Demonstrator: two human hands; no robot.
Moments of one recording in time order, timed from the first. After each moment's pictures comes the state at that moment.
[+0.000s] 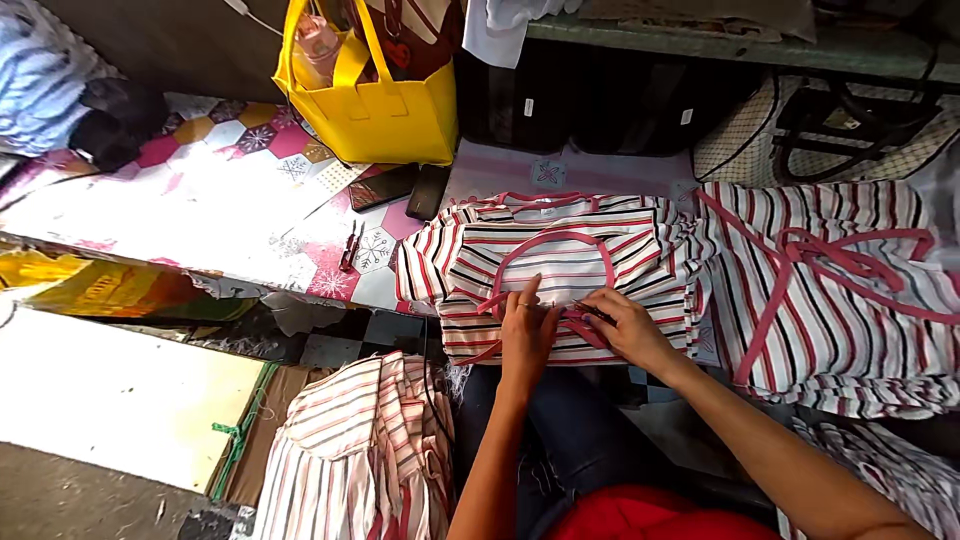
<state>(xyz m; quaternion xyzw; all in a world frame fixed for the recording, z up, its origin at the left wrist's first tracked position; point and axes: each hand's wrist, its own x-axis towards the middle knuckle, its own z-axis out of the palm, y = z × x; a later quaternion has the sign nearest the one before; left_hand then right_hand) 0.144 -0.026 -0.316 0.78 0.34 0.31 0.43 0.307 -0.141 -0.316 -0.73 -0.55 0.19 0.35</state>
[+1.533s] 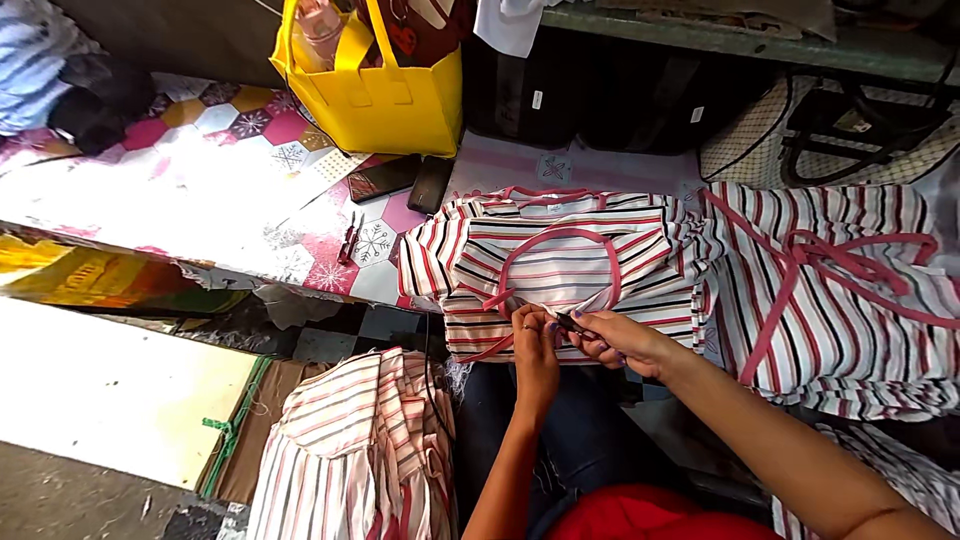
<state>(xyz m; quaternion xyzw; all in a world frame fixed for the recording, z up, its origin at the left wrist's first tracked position) 0.137 -0.057 -0.349 0.65 0.31 0.42 0.55 0.285 -0.116 -0.269 -0.59 -0.16 0.71 0.35</state>
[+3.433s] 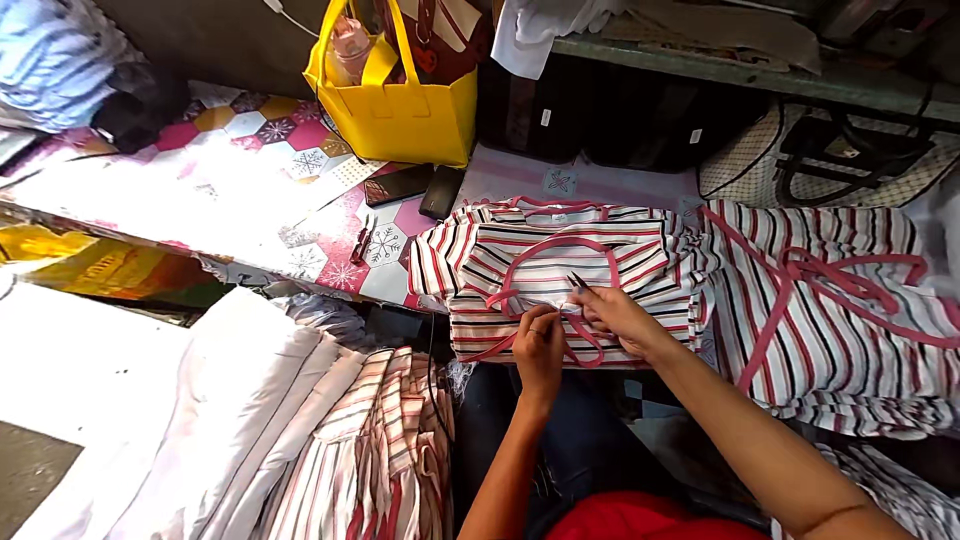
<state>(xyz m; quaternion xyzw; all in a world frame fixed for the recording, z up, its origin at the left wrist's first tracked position) 0.154 -0.055 -0.364 0.71 0.32 0.52 0.35 0.294 -0.096 -0.272 -0.69 -0.24 0.52 0.44</state>
